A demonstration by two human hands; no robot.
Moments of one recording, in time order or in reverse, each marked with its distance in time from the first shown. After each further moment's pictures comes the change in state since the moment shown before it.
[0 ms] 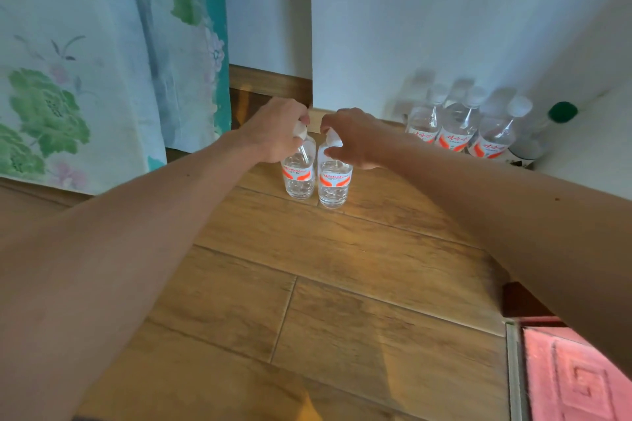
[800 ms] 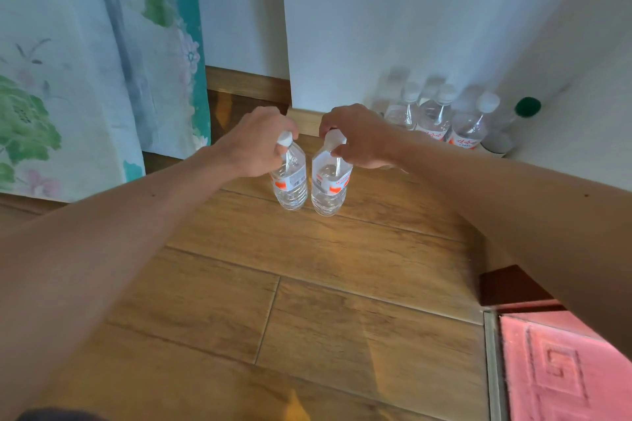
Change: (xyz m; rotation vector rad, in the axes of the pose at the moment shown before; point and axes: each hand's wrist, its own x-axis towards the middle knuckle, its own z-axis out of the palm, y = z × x) left_hand -0.016 0.011 0.001 0.023 -0.019 0.143; right_hand -0.025 0.030 -0.013 0.059 0.000 0.002
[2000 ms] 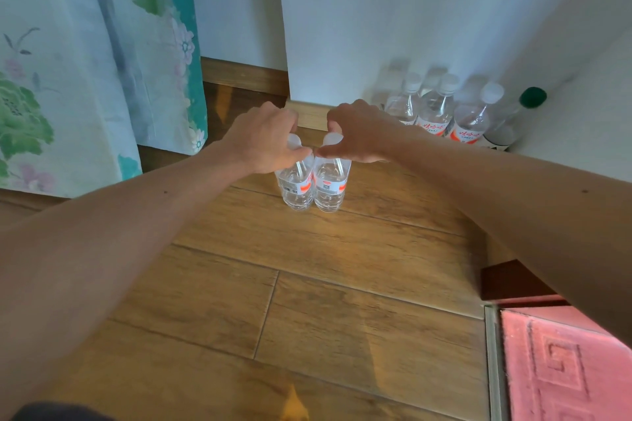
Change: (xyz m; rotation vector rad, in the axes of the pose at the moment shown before) left_hand 0.008 0.016 0.011 0.131 0.021 -0.044; right_hand 0.002 0.003 0.009 -0.065 -0.017 0.092
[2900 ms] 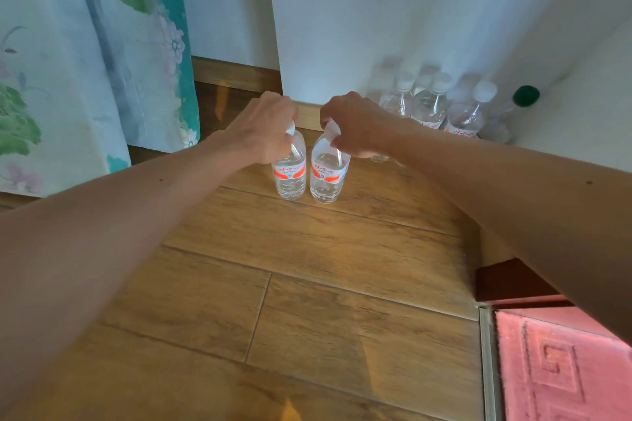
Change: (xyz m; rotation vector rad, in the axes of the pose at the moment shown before) left_hand 0.016 0.012 -0.001 -0.052 -0.022 -0.075; right_hand 0.006 0.009 -0.002 -0.006 0.009 -0.003
